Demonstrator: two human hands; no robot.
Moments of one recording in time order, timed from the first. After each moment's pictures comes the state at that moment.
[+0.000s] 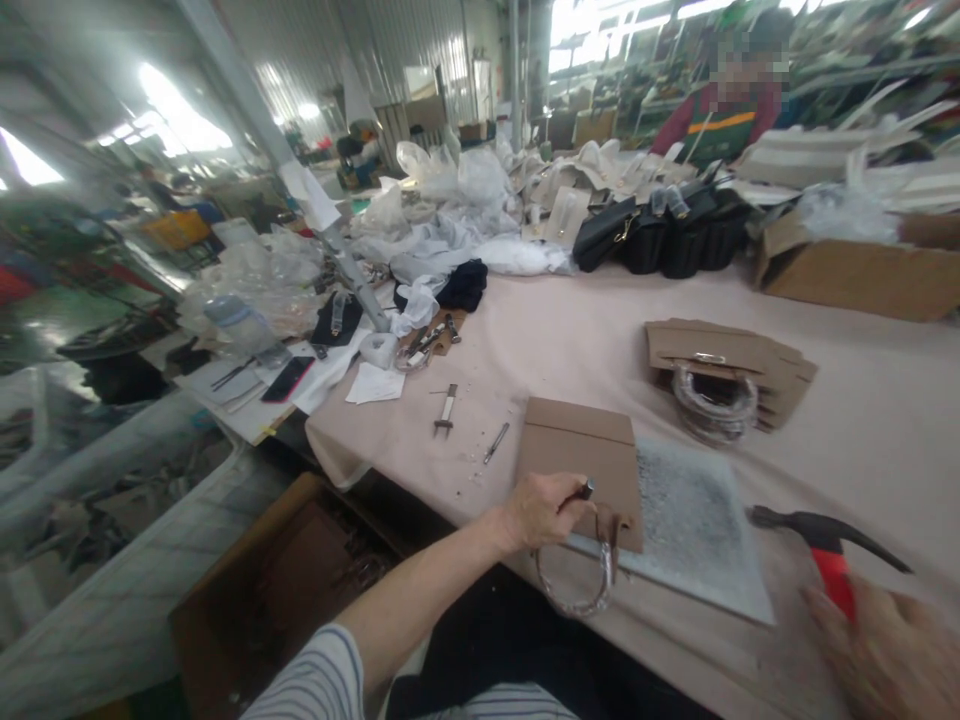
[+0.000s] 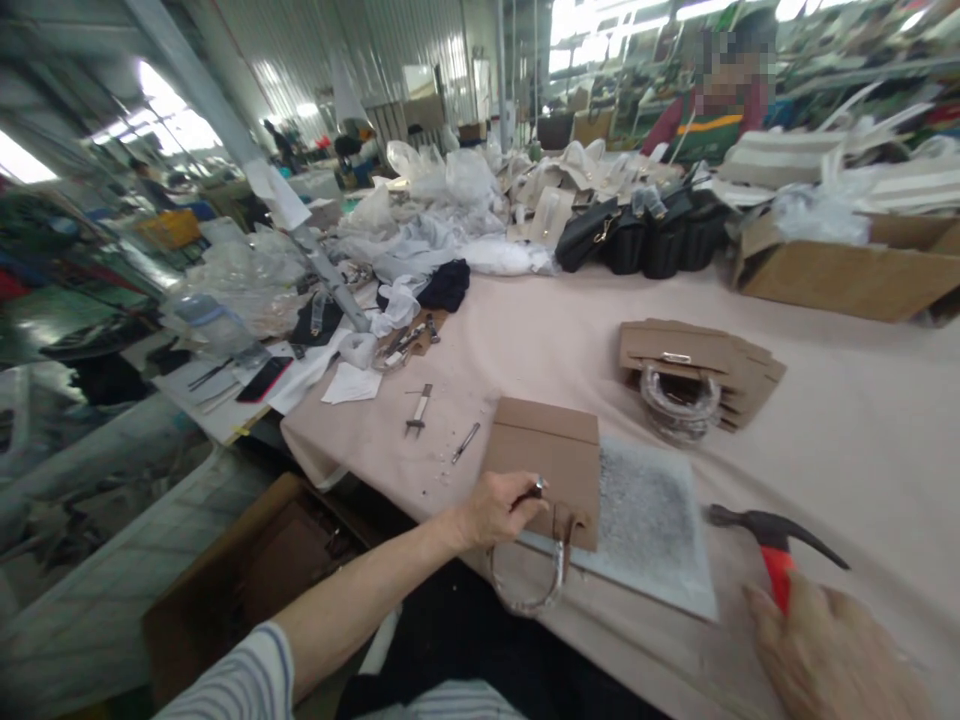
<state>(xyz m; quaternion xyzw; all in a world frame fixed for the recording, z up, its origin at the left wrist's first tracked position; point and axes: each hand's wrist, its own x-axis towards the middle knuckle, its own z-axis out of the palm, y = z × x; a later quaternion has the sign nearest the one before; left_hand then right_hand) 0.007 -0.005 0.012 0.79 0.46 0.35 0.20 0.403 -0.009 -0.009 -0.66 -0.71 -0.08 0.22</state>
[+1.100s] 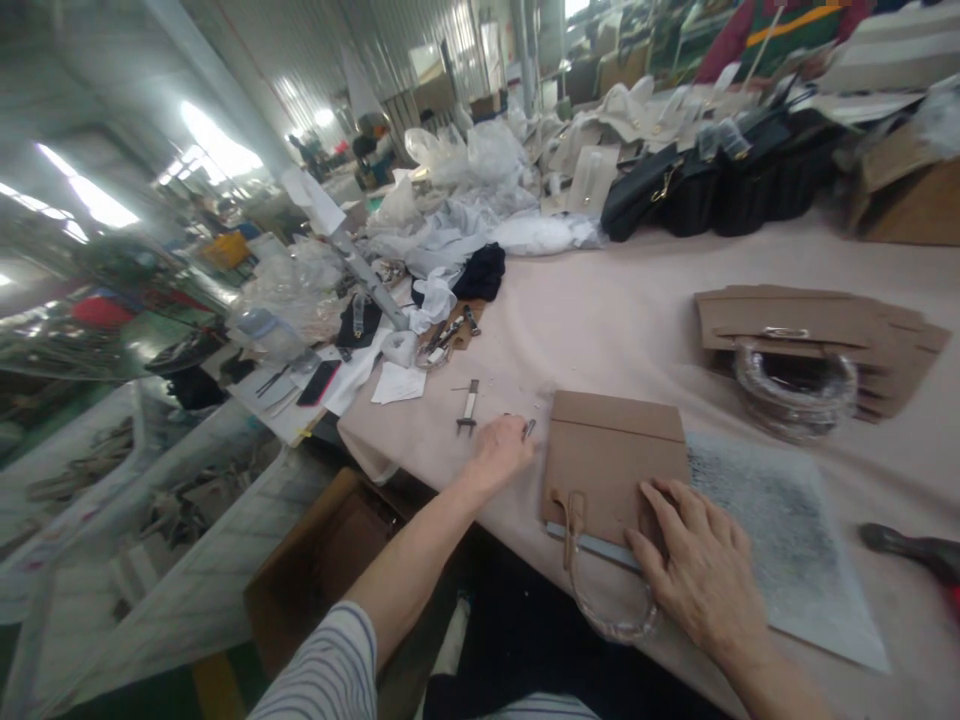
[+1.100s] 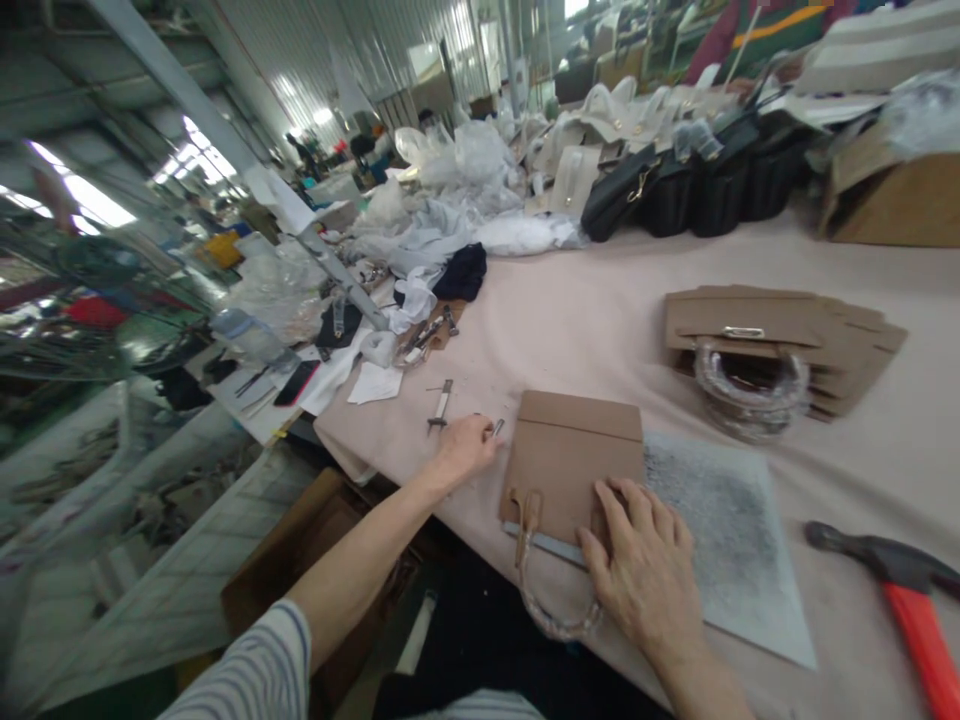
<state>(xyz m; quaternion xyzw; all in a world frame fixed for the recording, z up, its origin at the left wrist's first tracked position) -0.072 0.040 0.044 0.64 0.76 0.05 0.11 0.203 -0.007 -0.001 -0.49 -0.84 -0.01 0.23</state>
